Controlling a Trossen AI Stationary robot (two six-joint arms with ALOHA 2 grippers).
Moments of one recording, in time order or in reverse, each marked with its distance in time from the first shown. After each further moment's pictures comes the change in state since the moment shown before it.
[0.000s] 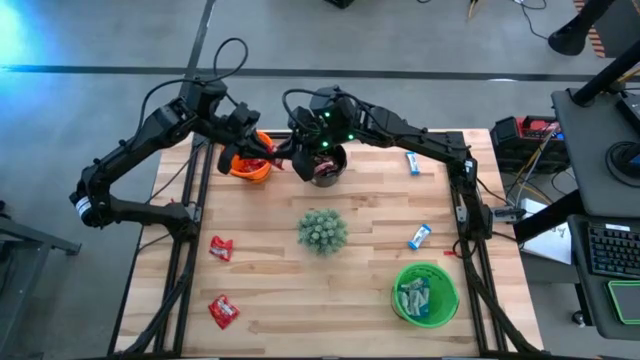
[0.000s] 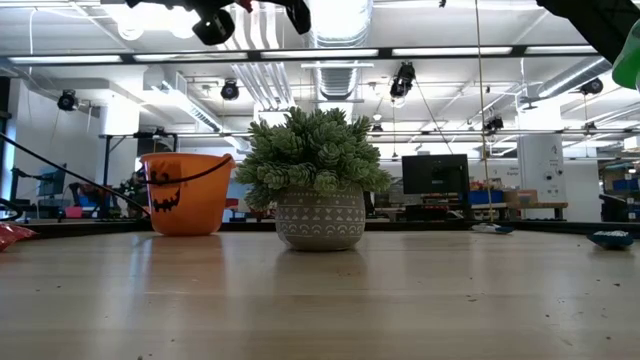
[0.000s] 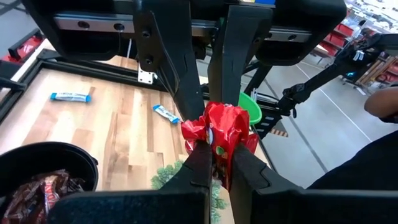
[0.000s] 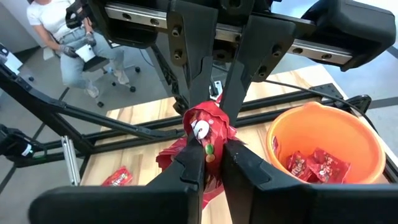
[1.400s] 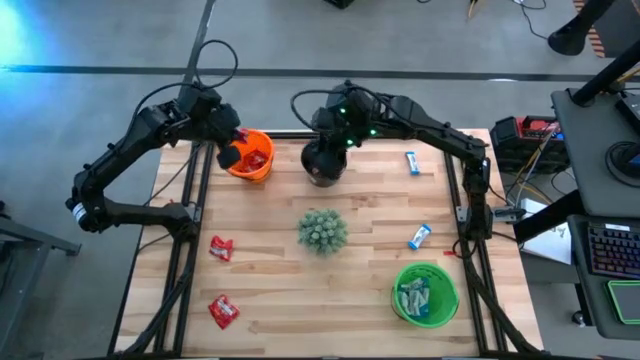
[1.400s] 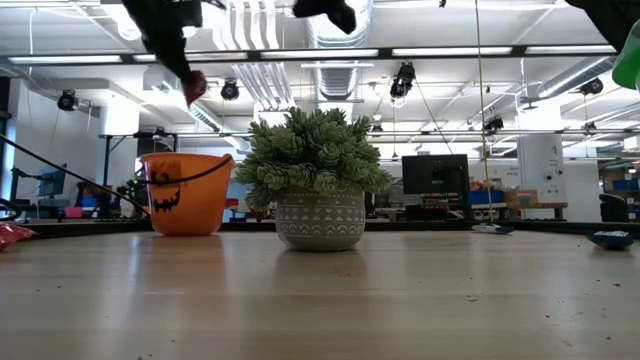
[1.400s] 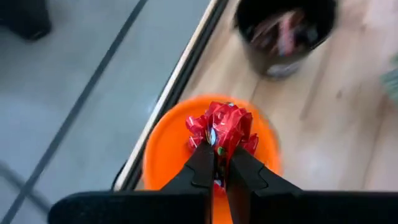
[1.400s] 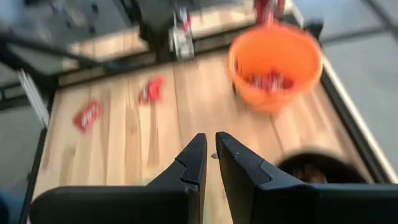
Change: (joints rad) left arm 0.041 -0.044 0.030 -0.375 -0.956 0.254; right arm -0.011 -0.088 0.002 -0.378 0.094 -0.086
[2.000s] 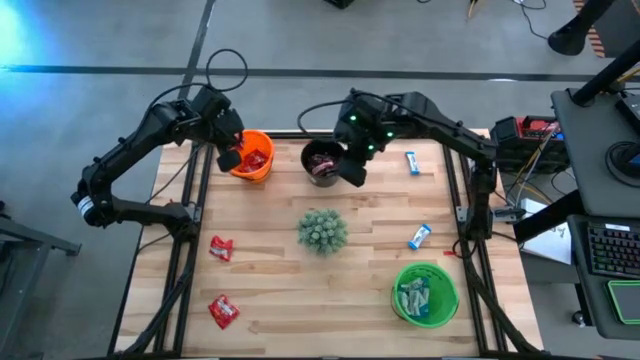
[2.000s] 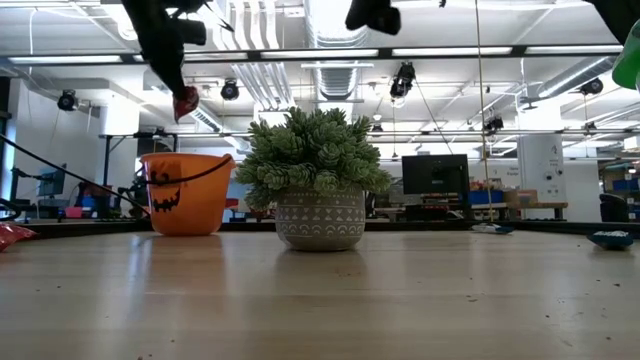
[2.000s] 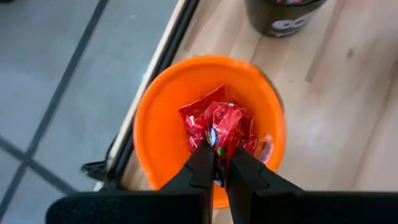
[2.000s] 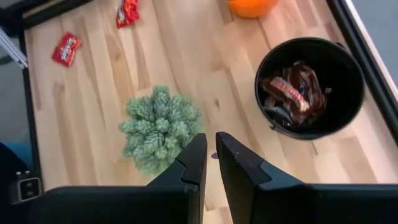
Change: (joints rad) left arm 0.012 0.063 0.000 -0.101 -0.043 0.017; right arm -0.002 -0.054 -0.001 -0.385 0.044 0.054
